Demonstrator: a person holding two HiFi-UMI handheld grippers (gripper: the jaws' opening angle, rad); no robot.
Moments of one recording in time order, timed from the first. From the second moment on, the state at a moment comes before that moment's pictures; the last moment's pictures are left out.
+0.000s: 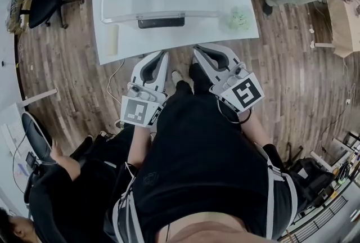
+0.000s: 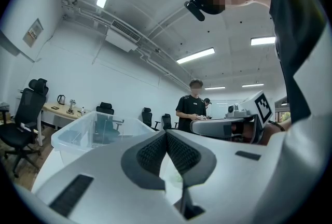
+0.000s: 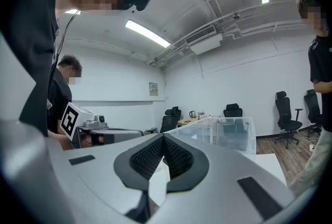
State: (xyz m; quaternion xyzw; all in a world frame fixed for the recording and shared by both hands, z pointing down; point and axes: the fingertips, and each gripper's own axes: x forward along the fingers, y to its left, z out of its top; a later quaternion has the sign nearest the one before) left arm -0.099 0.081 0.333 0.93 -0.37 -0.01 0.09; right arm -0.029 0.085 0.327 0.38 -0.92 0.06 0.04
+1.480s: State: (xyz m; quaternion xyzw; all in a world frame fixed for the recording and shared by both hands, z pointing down) left arm 0.002 -0.066 0.327 0.91 -0.41 0.01 0.08; right arm 0.061 -0.077 0.331 0.33 -0.94 0.06 -0.01
